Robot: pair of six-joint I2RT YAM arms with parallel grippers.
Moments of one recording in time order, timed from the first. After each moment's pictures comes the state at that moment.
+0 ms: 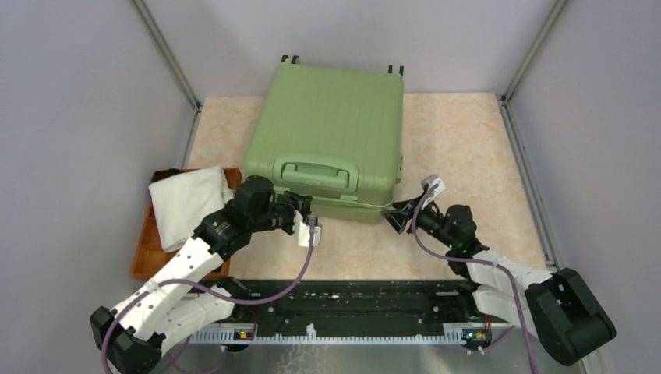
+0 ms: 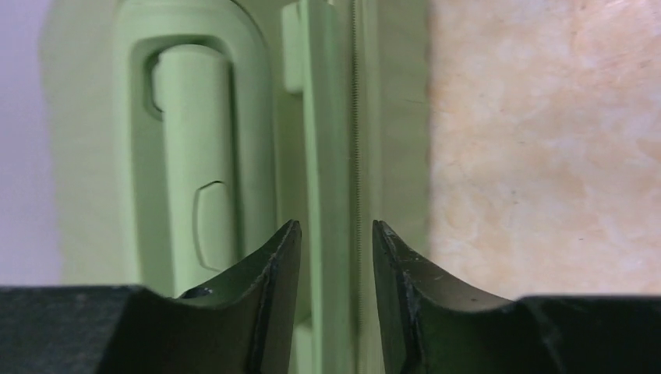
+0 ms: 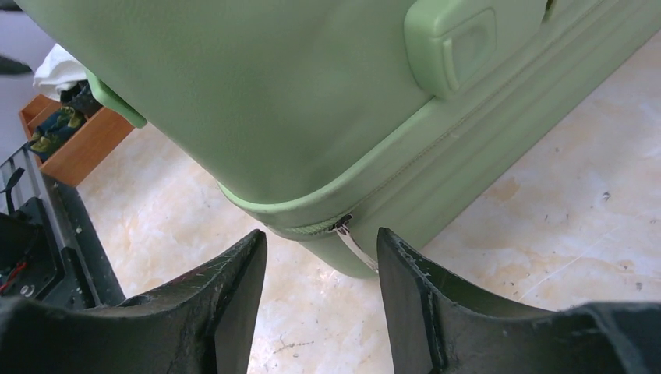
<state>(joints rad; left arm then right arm) -0.64 0.83 0.79 -0.50 0.41 1.21 0.45 1.03 0.13 0.79 -0.38 0.33</state>
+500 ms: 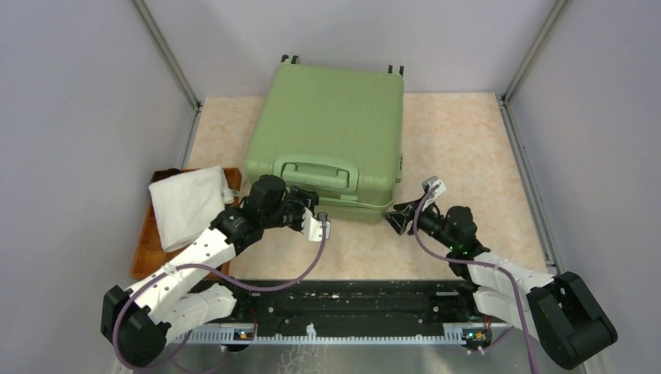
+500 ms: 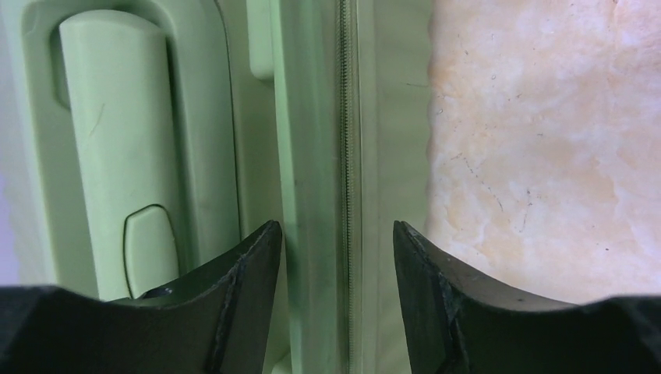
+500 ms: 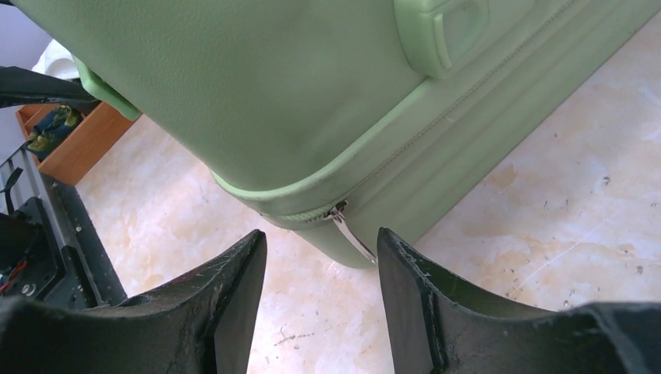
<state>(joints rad) -0.64 0.95 0.73 -0.40 0.35 1.21 0.45 1.00 0.12 0.76 -0.37 0.34</state>
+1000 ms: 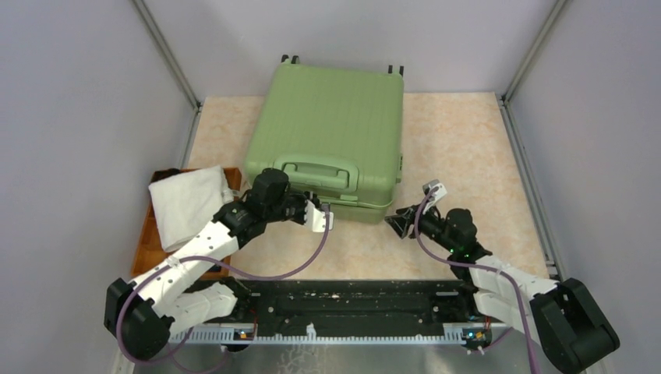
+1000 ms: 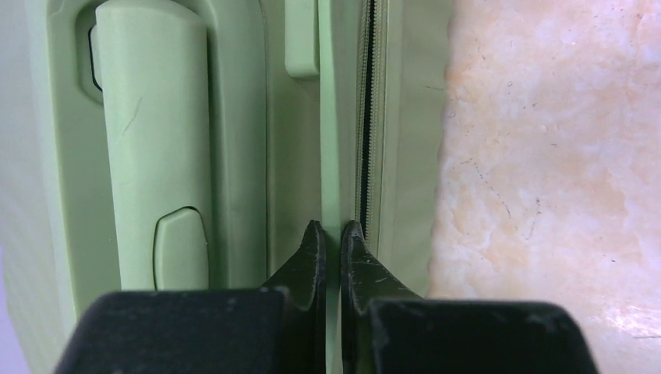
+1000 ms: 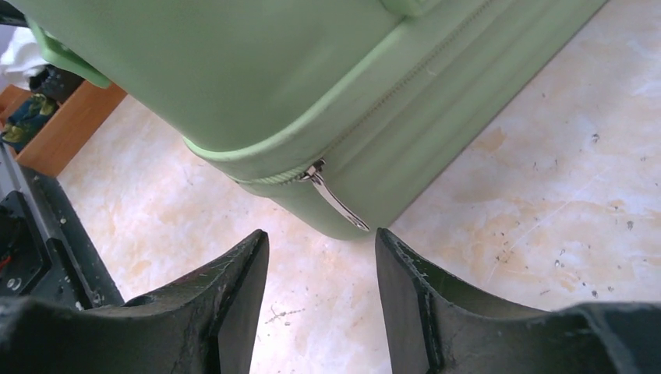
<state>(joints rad) -0.64 1.00 0.76 -0.37 0.33 1.16 0.45 0.94 0.09 0.69 -0.34 0.35</state>
